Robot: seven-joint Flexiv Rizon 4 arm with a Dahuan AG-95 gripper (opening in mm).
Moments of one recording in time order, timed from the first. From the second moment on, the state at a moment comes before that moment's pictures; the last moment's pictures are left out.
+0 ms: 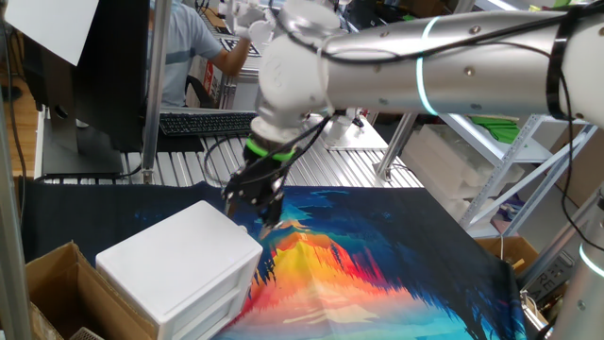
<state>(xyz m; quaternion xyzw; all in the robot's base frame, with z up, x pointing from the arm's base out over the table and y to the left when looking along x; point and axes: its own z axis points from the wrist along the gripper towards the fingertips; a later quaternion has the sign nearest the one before) 0.568 0.166 0.181 -0.44 -0.90 -0.02 0.08</state>
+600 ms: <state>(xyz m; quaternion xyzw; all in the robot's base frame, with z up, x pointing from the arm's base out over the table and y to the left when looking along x) 0.560 0.123 0.209 -0.31 -0.95 -0.03 0.08</state>
